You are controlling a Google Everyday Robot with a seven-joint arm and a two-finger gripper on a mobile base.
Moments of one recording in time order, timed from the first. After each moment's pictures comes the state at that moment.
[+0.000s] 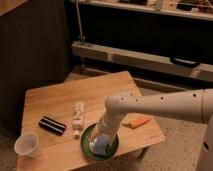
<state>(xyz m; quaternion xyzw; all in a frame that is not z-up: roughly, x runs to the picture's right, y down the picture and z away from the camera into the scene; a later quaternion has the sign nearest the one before) -0.024 0.240 0.713 -0.41 0.18 0.67 0.60</state>
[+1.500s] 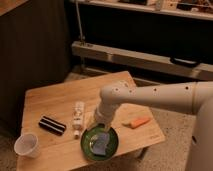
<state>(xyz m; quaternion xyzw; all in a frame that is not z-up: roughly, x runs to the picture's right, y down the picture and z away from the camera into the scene) -0.071 0.167 0.733 -0.40 0.13 0.63 0.65</state>
